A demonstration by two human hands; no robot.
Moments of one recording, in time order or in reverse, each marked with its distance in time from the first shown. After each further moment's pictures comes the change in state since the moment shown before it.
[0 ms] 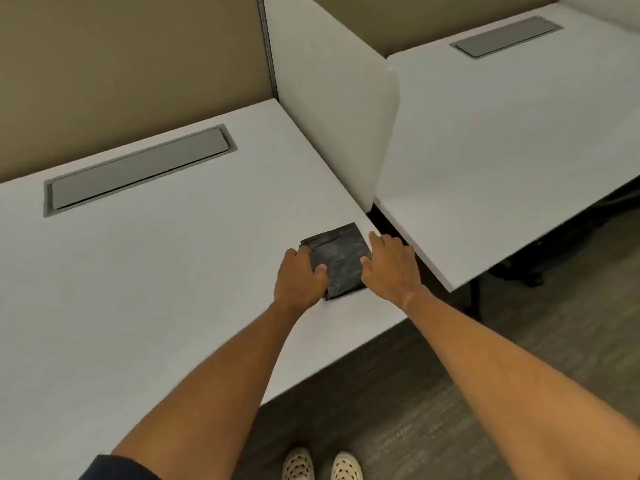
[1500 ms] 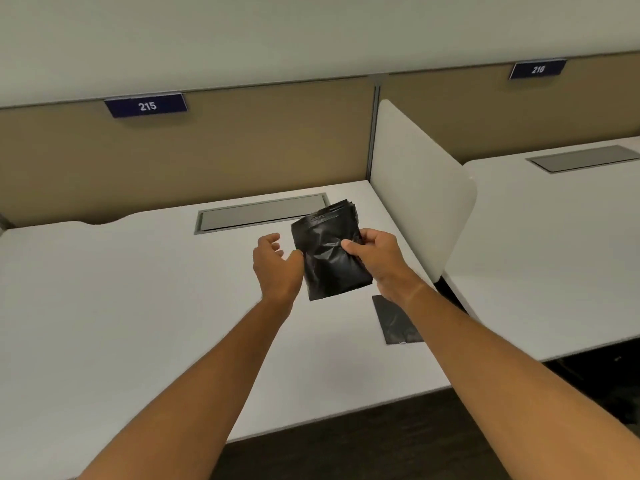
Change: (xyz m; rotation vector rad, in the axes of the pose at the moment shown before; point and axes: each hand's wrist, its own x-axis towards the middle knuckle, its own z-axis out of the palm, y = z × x) left_hand -0.088 0.001 -0.202 -0.695 0.707 -0.230; right_hand -0.011 -0.173 -0.128 1.373 -0.187 -0.113
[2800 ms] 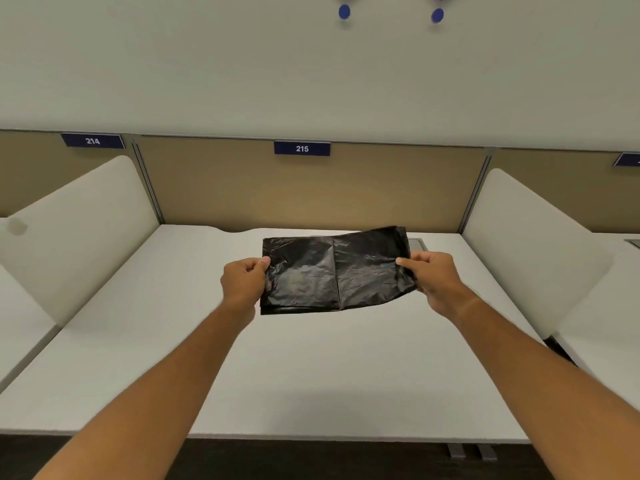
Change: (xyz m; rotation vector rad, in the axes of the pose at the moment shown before) left_hand 0.075 -0.036 -0.377 -0.113 0.191 -0.016; right_hand -0.074 -0.069 0.230 -0.071 0.046 -0.009
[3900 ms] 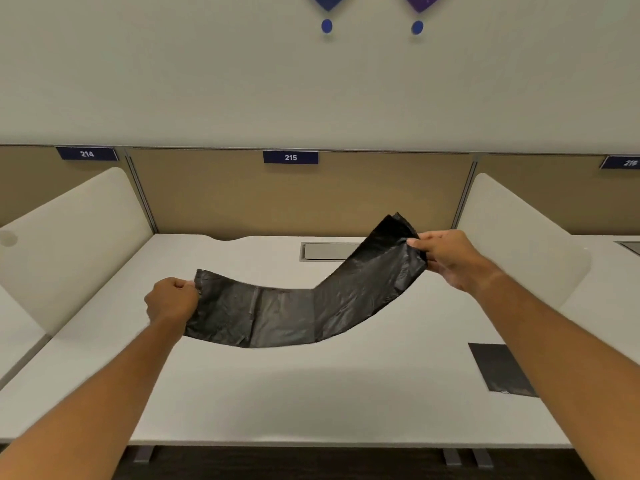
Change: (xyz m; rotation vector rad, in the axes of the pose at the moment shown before) left_hand 0.007 -0.006 -0.059 0.475 0.326 -0.068; right_hand 0.015 -0.052 -0.068 -0.006 -0.083 0.023
